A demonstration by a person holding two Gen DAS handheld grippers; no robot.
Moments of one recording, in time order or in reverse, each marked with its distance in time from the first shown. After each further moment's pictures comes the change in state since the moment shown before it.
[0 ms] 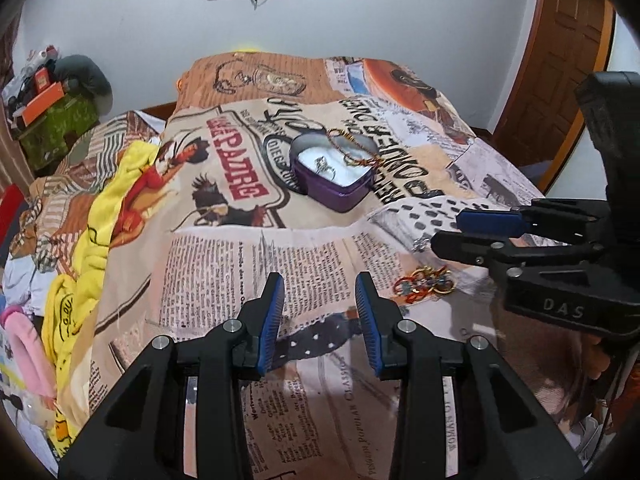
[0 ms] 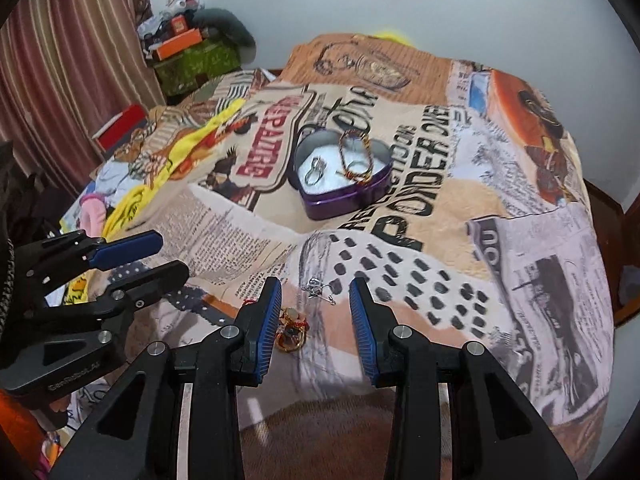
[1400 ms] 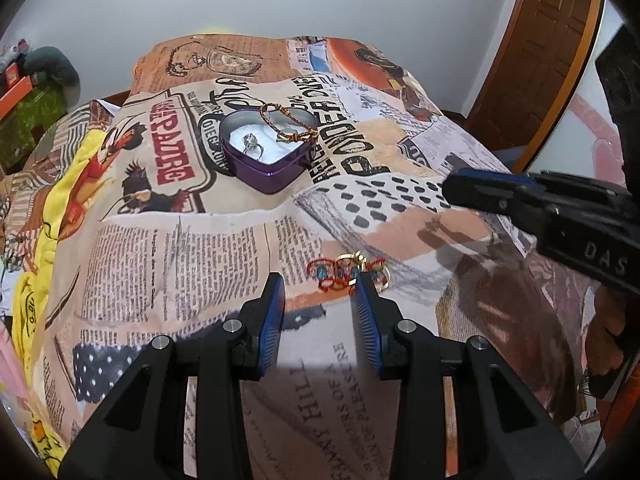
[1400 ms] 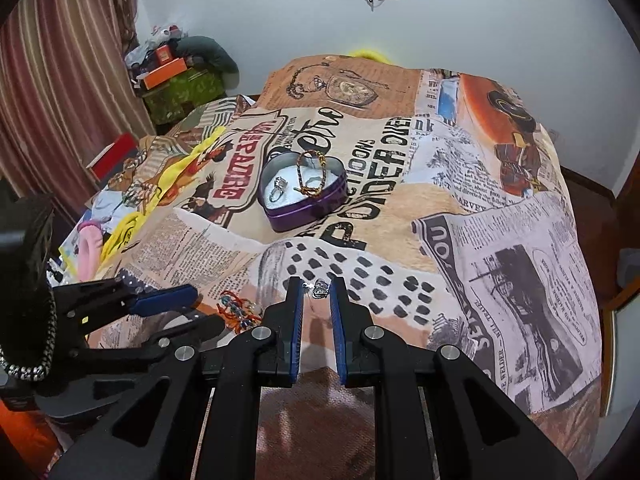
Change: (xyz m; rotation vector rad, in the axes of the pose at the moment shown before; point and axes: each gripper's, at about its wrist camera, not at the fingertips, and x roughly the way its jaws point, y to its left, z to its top) left arm 0.023 -0.048 0.000 0.027 0.057 -0.102; right arm -0.033 -0.033 -0.011 0.080 -0.086 -0.012
